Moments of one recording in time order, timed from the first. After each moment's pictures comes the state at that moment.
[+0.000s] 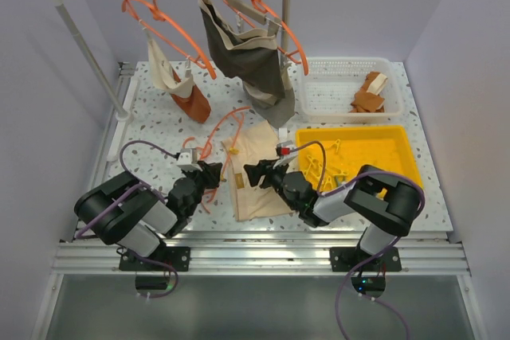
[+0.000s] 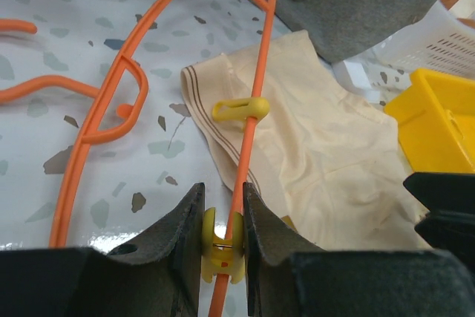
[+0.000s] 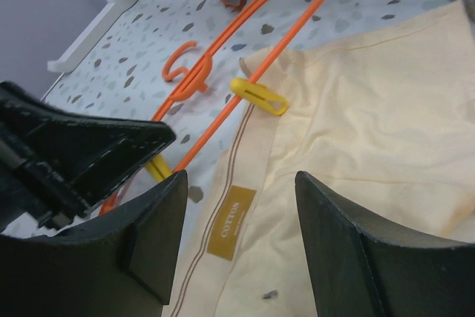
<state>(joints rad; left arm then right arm) -0.67 1.52 0.05 1.32 -0.38 -0.54 0.99 1.68 0.43 1.15 0.40 0.49</state>
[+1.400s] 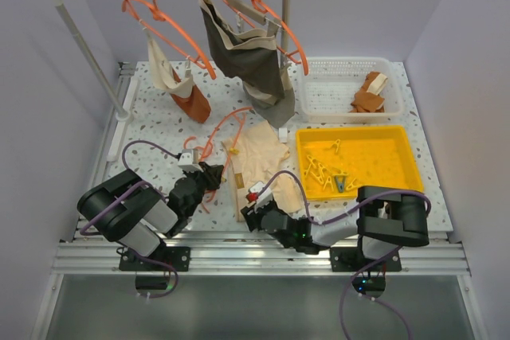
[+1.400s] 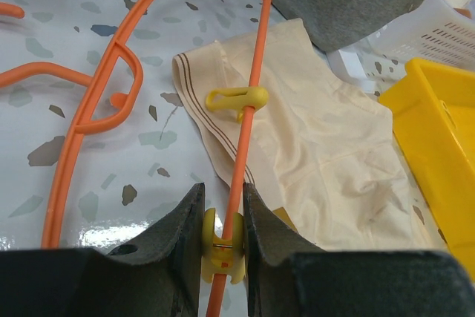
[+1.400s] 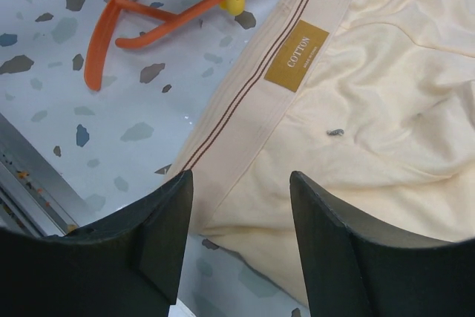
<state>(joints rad) -0.66 1.56 0.05 1.31 -0.34 -0.56 1.40 1.61 0.43 0.74 0.64 0.31</state>
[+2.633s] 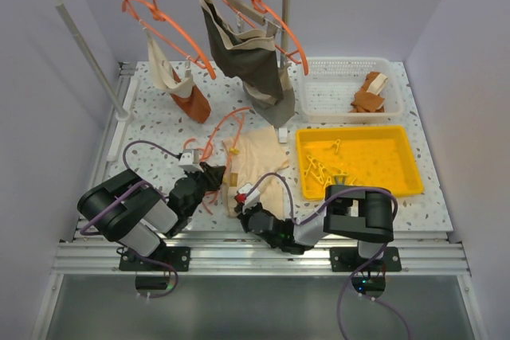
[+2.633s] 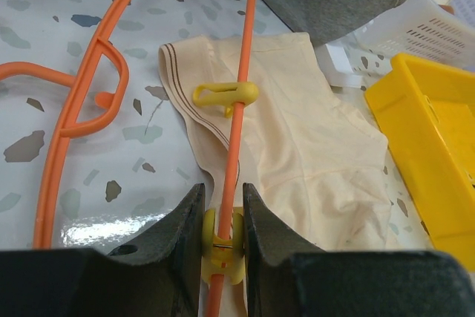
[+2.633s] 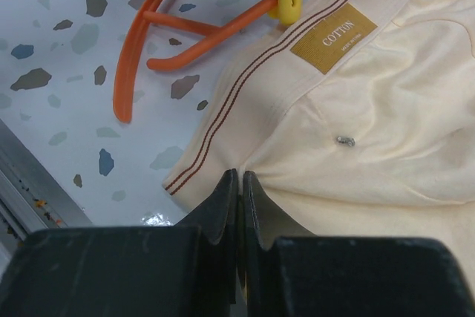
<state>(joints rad) -0.66 1.56 0.05 1.31 -0.31 -0.59 1.41 1.83 0.53 0.87 0.61 0.35</state>
